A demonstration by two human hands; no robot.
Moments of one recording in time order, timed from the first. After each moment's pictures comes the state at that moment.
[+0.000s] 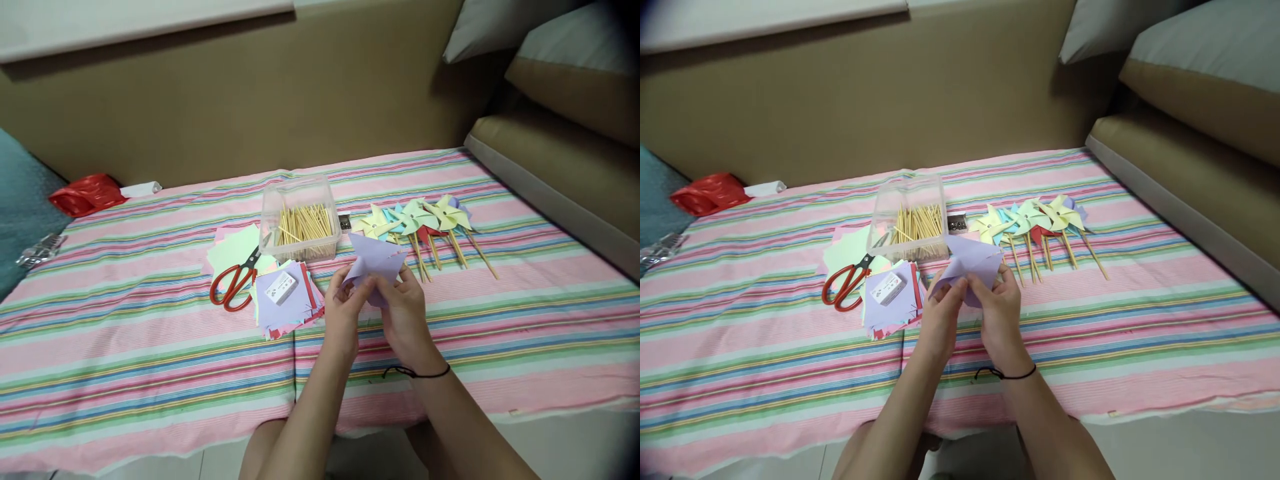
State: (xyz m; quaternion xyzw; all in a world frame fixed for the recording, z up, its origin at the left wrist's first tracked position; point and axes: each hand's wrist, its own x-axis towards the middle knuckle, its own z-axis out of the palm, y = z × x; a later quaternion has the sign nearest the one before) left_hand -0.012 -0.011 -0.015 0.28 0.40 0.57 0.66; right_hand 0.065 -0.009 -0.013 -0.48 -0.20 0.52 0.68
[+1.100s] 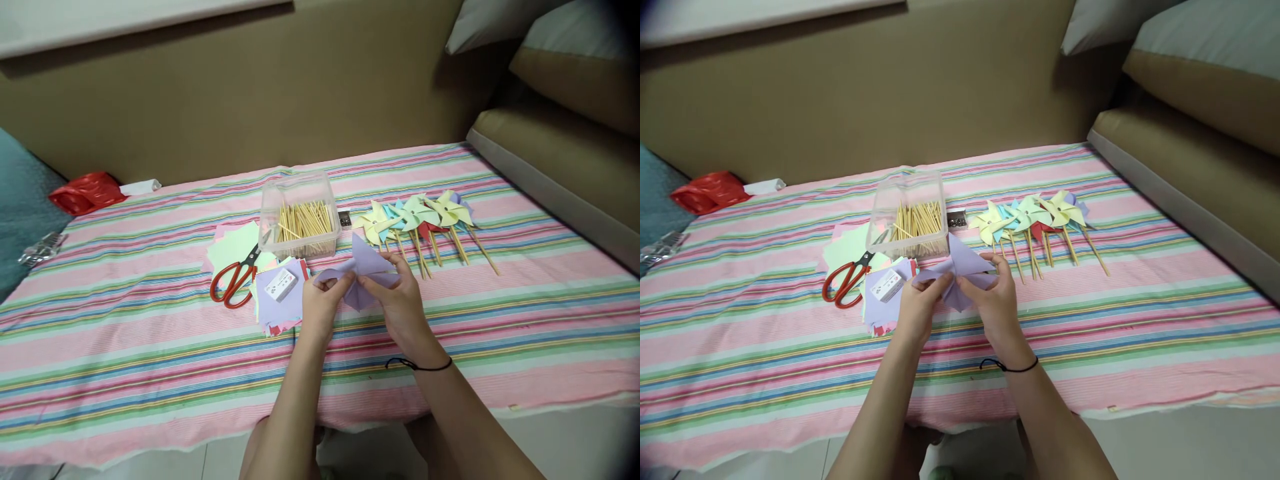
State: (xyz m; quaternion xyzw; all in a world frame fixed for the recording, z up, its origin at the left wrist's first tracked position) left_hand -0.043 0.007 -0.013 0.37 0.49 0.52 0.59; right_hand 0.072 -0.008 -0.016 -0.52 -0.28 0.51 0.62
